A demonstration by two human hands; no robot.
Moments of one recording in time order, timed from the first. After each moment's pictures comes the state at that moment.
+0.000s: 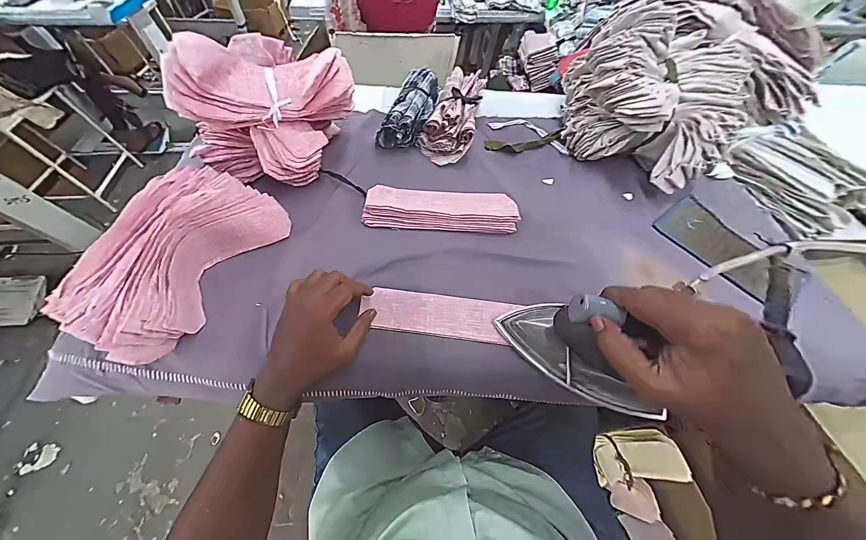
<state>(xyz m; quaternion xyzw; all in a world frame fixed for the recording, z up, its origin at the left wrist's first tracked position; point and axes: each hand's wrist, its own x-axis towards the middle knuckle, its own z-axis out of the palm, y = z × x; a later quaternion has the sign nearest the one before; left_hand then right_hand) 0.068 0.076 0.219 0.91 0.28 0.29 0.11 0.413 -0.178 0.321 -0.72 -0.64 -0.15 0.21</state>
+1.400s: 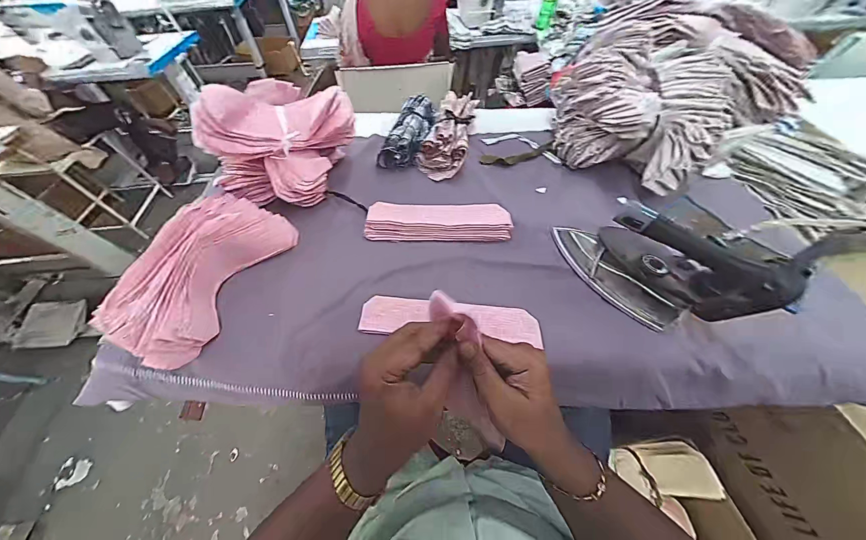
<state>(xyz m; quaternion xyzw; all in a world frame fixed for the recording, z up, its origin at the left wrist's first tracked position) 0.144 -0.051 0.260 0.70 0.15 0.51 0.49 0.283 -0.127 0.252 -0.47 -0.55 0.21 0.66</state>
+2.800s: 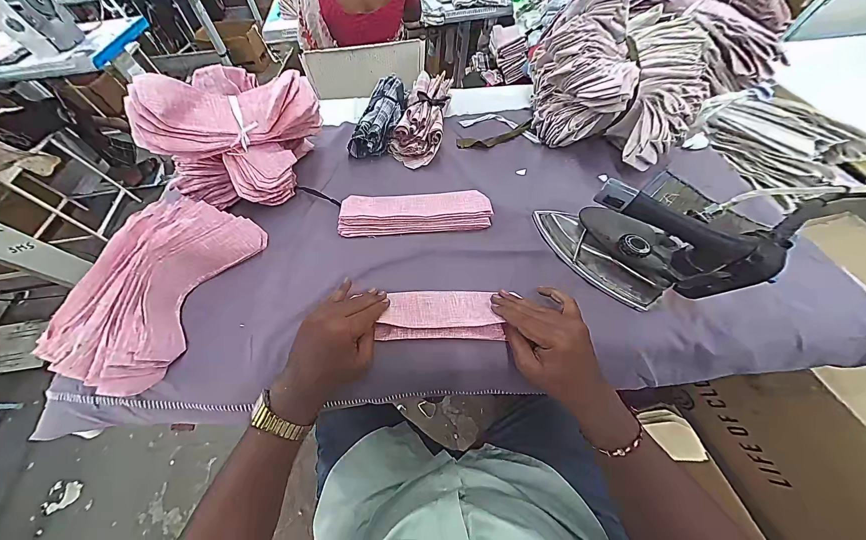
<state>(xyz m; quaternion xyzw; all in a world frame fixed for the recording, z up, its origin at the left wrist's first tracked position) 0.109 0.053 0.222 0.94 0.16 0.27 0.09 0.383 -0.152 0.205 -0.67 -0.63 -0.12 0.38</state>
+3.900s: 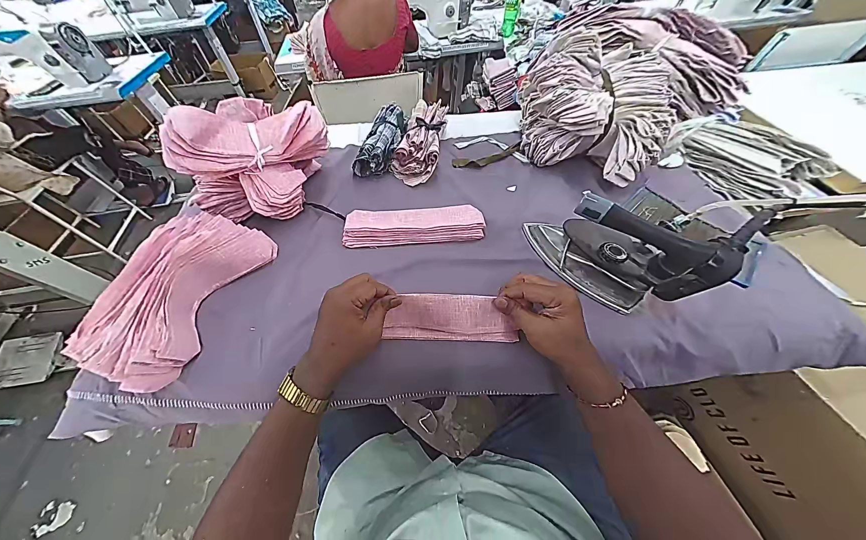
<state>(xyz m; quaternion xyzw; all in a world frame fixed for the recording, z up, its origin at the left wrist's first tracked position) 0.136 0.058 0.247 0.88 0.19 0.34 0.27 0.408 -0.127 0.227 -0.56 -0.59 0.07 0.58</state>
